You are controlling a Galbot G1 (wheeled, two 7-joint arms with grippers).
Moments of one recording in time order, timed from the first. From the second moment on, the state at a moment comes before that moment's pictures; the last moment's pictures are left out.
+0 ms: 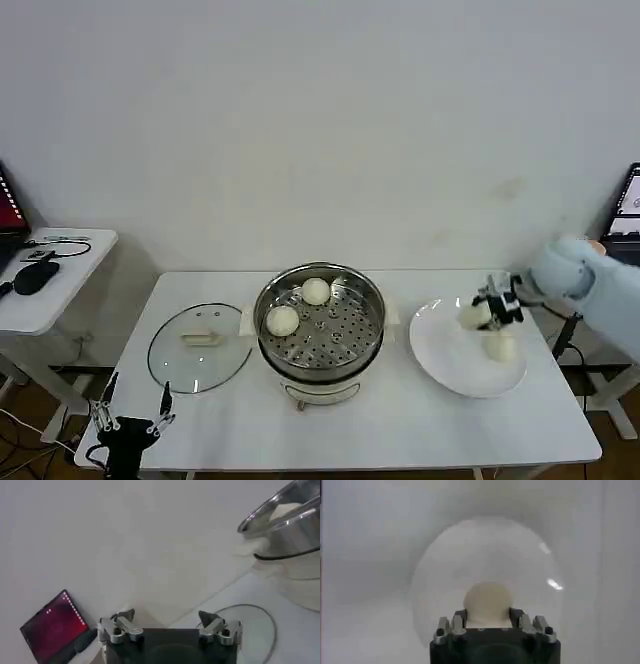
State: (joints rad) left arm 1.82 -1.33 -0.69 -2.10 0.36 -0.02 -0.24; right arm 0.23 0.52 -0.87 1.47 0.01 -0.27 -1.02
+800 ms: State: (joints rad) left arm 1.87 -1.38 -0.72 -2.14 0.35 -0.02 -0.24; right arm 0.57 0.88 -1.15 1.61 0.12 -0.18 -1.03
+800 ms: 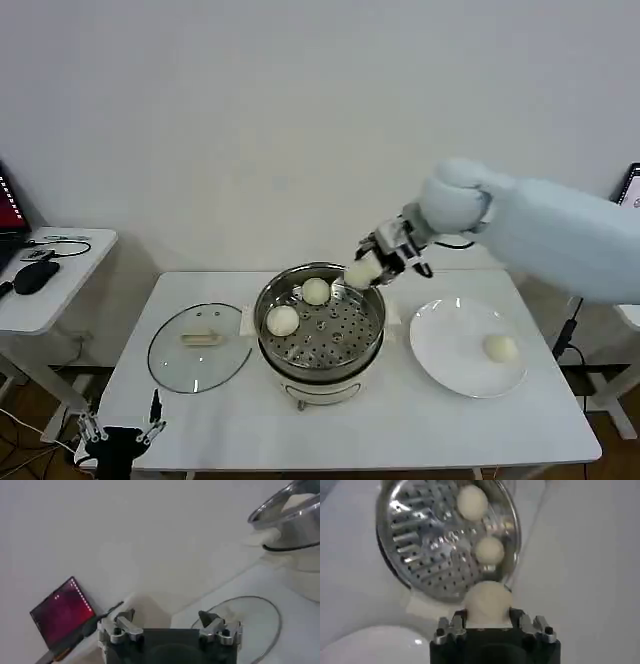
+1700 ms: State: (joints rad) left arm 1.90 -1.39 -0.76 -2.17 0.34 -0.04 -0.26; right arm 0.48 1.10 -1.26 1.55 -0.01 0.03 -1.07
